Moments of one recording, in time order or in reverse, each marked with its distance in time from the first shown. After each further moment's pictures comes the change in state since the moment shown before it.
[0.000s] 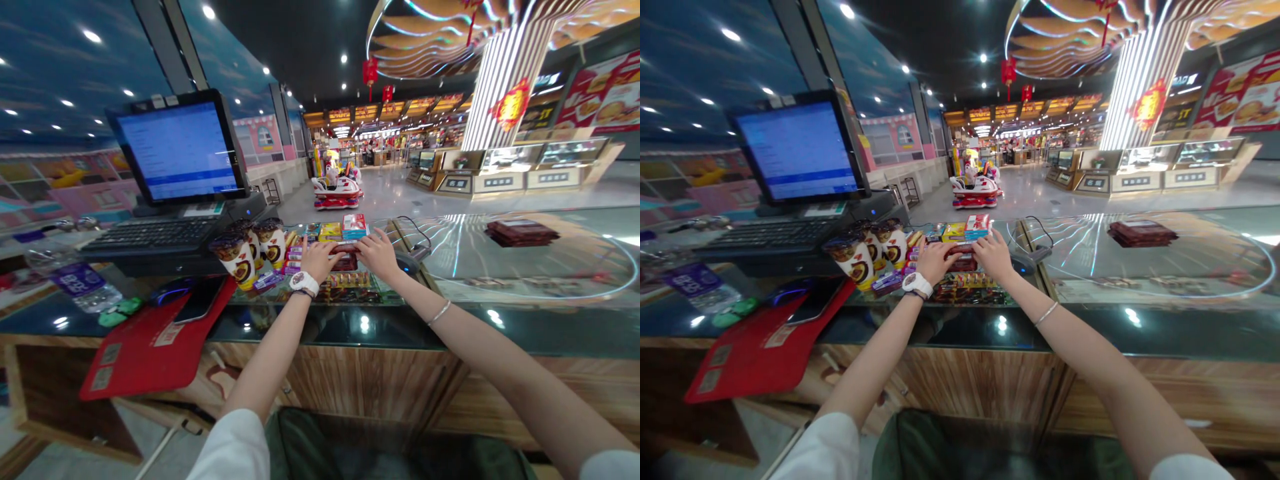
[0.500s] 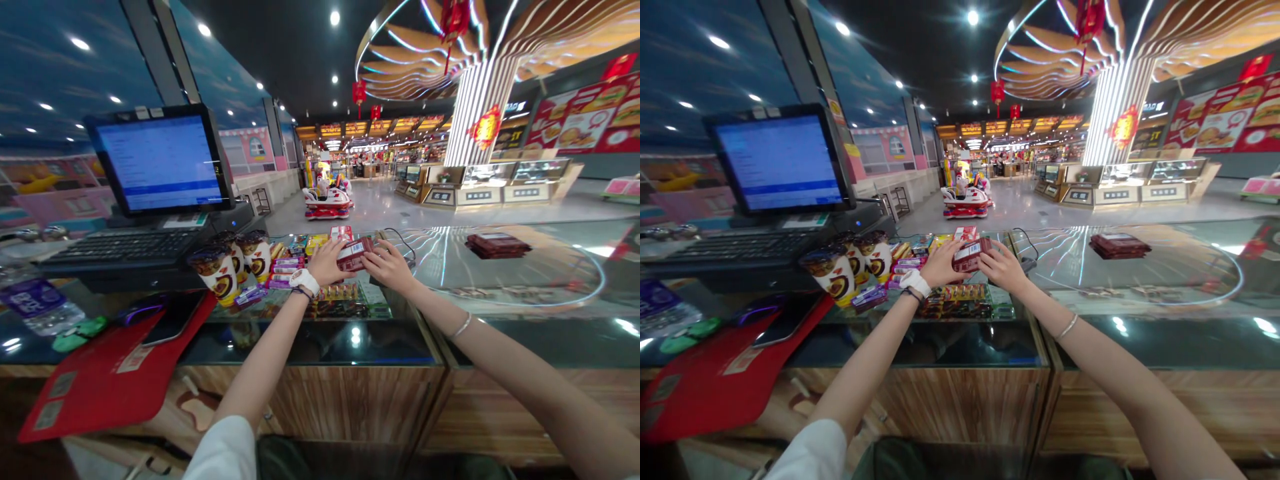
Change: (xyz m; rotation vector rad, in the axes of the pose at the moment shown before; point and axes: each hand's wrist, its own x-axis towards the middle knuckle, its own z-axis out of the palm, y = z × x) left_hand 0.039 0.036 -0.007 -0.187 -0.185 0.139; right_hand -0.032 0.058 -0.018 -0.010 0.046 -0.195
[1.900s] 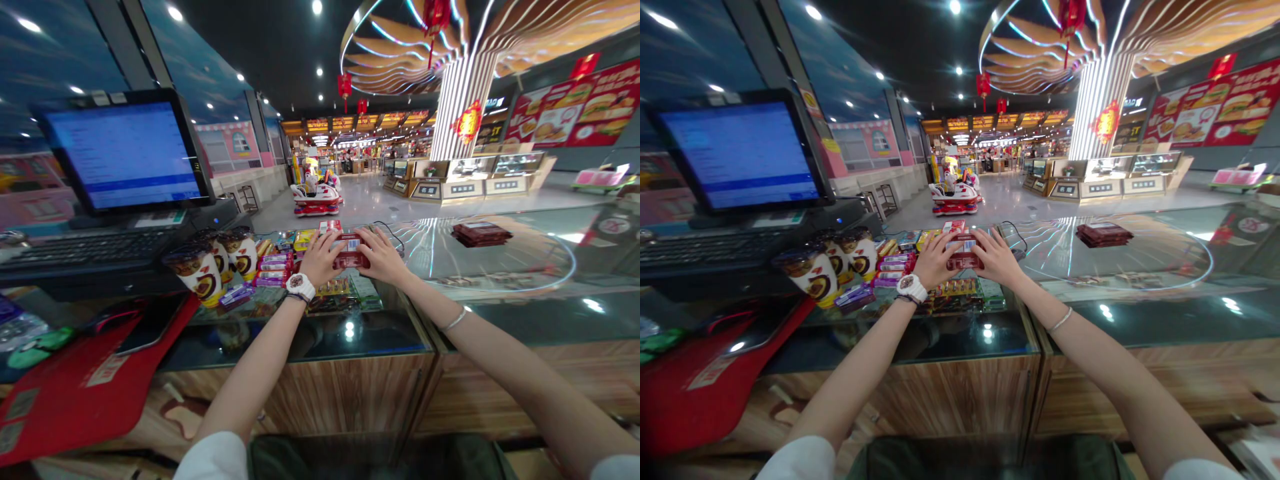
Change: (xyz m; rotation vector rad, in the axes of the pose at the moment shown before) left_hand -0.008 0.002 0.017 0.221 0.303 0.344; right_hand -0.007 0.004 0.000 -0.020 0.122 0.013
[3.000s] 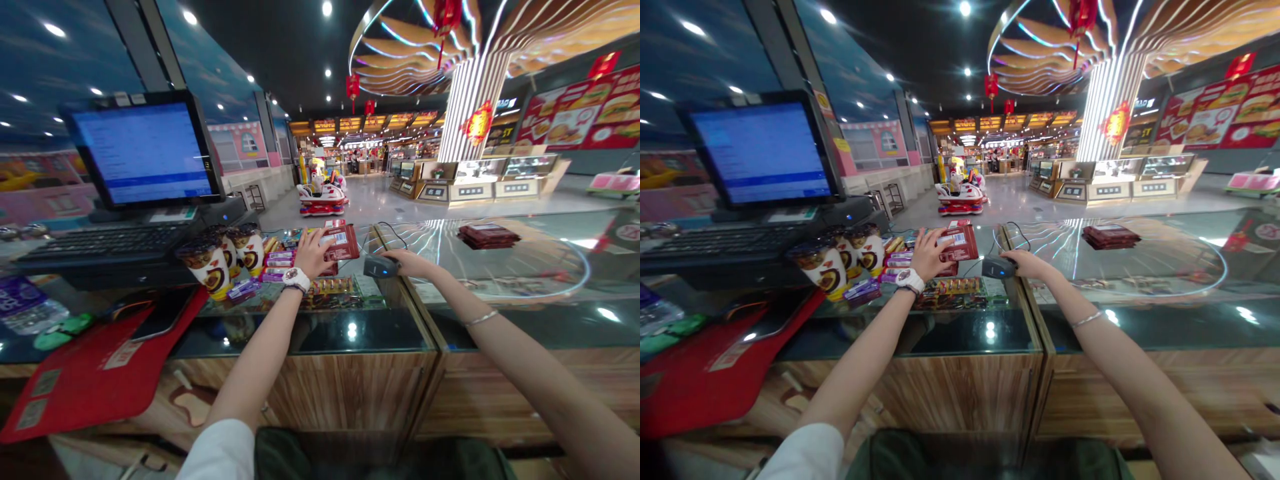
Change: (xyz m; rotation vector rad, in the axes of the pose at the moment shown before) left_hand -0.011 -0.033 0.012 0.024 0.036 -0.137; right_hand -0.045 0.079 0.012 0.424 -0.499 0.174
